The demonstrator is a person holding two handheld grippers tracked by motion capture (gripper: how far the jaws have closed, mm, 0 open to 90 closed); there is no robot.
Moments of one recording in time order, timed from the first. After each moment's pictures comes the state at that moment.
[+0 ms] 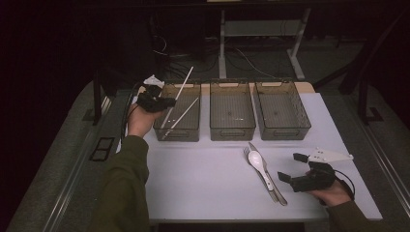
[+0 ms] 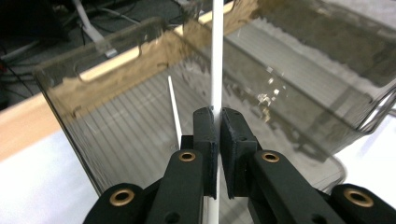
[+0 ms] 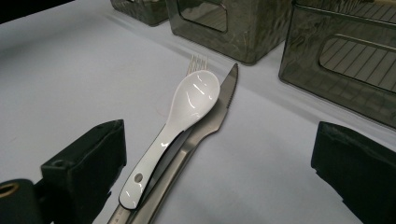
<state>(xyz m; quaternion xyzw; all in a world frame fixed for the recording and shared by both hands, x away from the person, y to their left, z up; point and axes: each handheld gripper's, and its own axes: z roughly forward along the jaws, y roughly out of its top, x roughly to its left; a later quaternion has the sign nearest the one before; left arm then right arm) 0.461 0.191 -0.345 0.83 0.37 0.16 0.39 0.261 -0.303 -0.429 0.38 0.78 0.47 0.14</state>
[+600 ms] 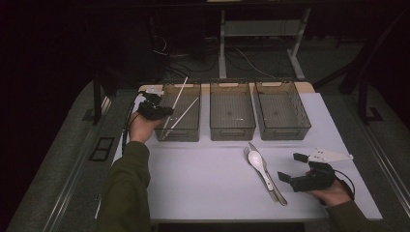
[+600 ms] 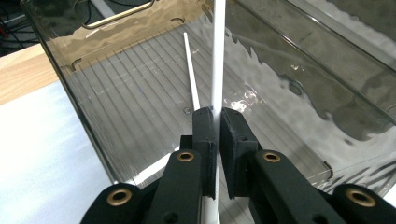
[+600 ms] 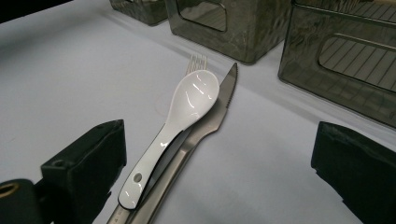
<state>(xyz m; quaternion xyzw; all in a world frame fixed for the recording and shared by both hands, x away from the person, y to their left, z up) 0.465 0.196 -0.378 0.83 0.40 0.15 0.36 0.261 -0.303 -0.429 0.38 0.78 0.47 0.13</state>
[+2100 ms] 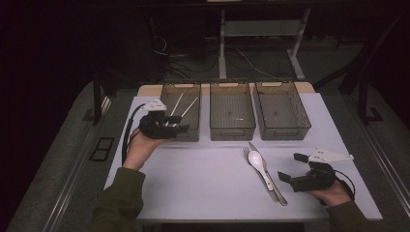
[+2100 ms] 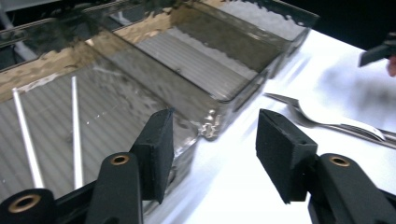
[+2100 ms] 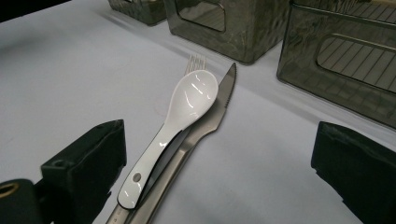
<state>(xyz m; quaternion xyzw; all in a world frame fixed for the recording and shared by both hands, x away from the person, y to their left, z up) 0.371 0.169 -0.346 0.82 0.30 0.10 0.48 0.261 -0.303 -0.429 0.38 0.78 0.47 0.14</state>
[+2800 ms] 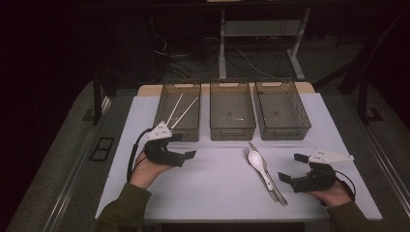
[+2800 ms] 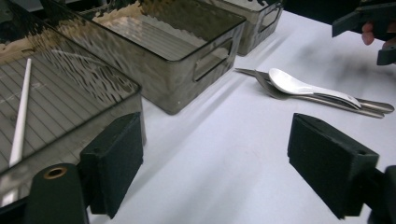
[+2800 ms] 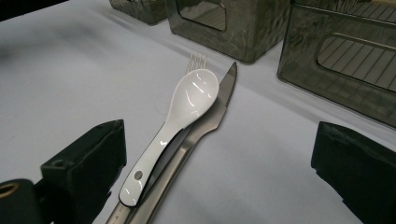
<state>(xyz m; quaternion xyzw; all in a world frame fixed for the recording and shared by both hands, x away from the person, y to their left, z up) 0.319 0.159 -0.387 0.82 0.28 0.11 0.49 0.259 -0.304 -0.429 0.38 0.78 0.47 0.14</state>
